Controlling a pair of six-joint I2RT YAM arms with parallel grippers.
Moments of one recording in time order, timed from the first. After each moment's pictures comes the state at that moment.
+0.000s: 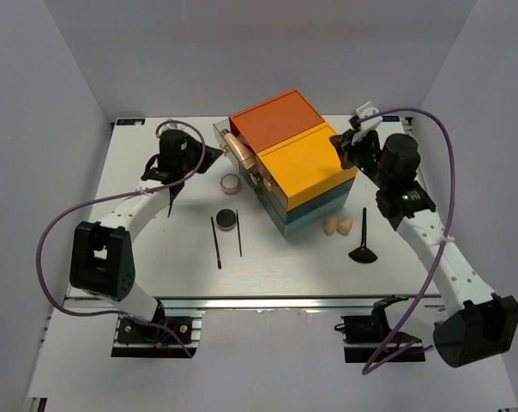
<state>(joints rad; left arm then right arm) -0.25 1.55 1.10 0.04 0.10 -1.07 0.32 1.15 1.07 0.04 -0.28 -0.17</state>
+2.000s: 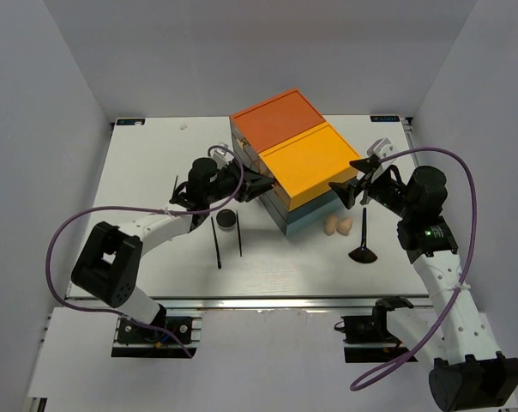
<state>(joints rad) -0.51 1.55 0.87 0.44 0.45 -1.30 0.15 0.84 0.85 -0.10 -0.65 -0.22</state>
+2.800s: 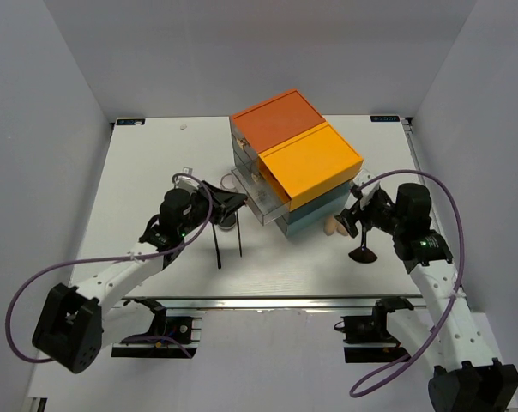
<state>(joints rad) -0.49 1.14 0.57 0.34 0.25 -1.32 0.15 0.77 0.74 -0.39 -0.58 -0.52</state>
